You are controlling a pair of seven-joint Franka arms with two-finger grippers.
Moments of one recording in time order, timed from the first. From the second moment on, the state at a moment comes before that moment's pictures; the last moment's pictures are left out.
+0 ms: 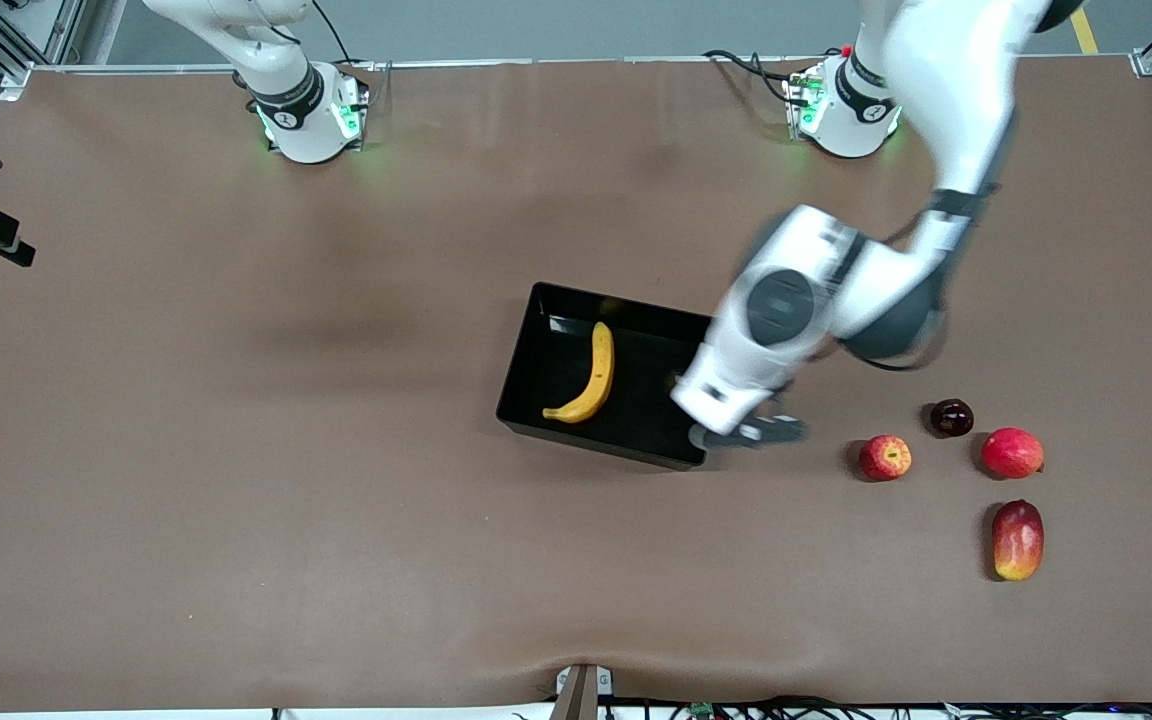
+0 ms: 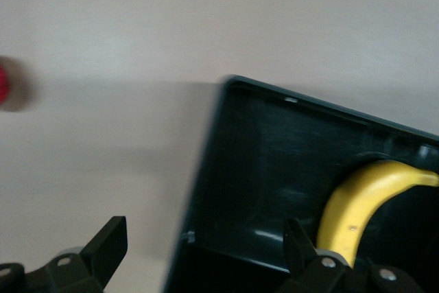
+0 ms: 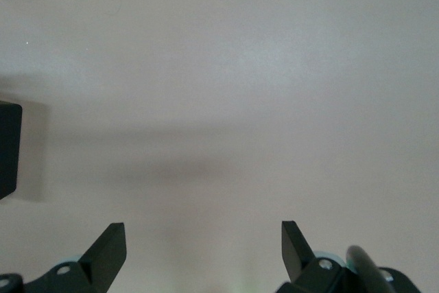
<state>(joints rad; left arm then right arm) -0.32 0.60 -0.34 -1.45 0.23 1.97 -0.72 -0.08 0.00 -0.06 -1.52 0.03 1.49 -0.11</state>
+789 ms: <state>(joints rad) -0.45 0.76 -0.33 -1.46 0.32 2.23 -0.71 -0.08 0.01 -0.06 -1.52 0.03 1.50 -0.11</state>
